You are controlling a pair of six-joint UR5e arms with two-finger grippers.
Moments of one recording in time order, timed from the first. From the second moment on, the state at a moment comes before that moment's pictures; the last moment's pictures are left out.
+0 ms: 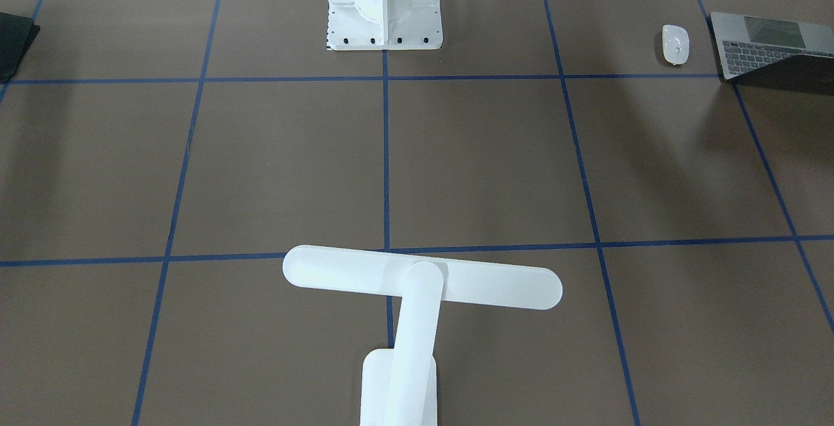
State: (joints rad) left arm -1.69 -1.34 -1.56 -1.51 -2.41 -0.90; right arm 1.57 -1.73 1.90 -1.64 2.48 0.03
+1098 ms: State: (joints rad) left arm -1.69 -1.35 -1.73 -1.38 -2.40 -0.90; right arm 1.57 -1.74 1.89 -1.64 2.50 0.03
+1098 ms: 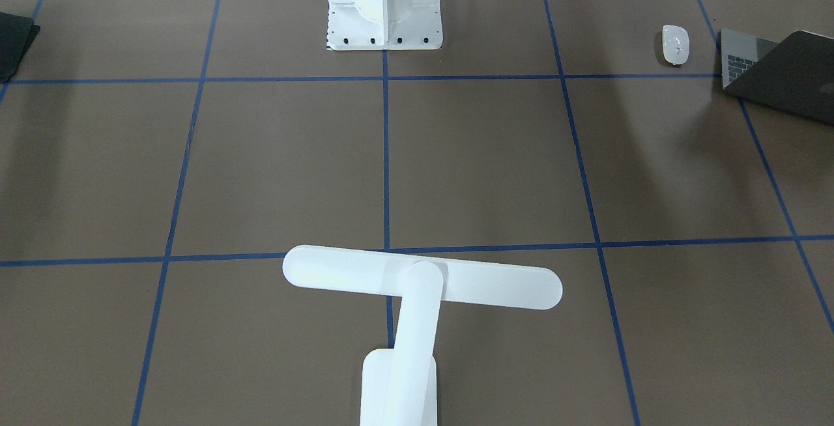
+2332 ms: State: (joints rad) left arm -1.67 -1.68 -1.84 -1.02 -2.41 -1.11; right arm 1.57 -1.79 1.90 -1.64 2.50 0.03
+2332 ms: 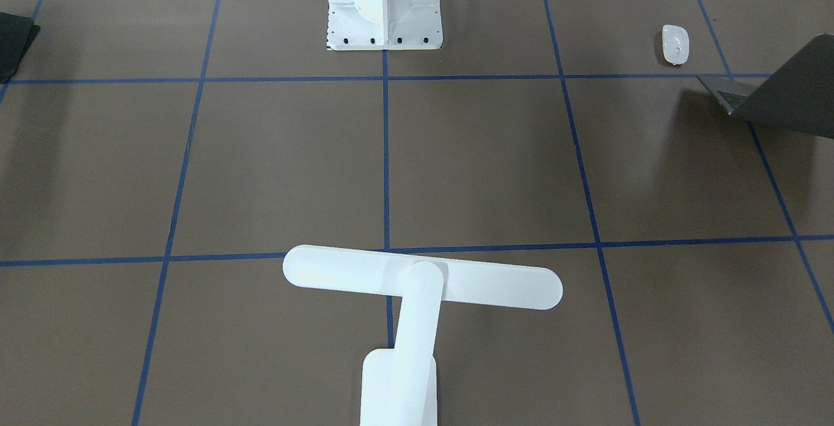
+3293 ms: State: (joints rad) left arm -1.39 -1.89 -1.97 -0.82 -2.51 -1.56; right arm 1.58 -1.81 1.90 -1.64 2.50 0.03
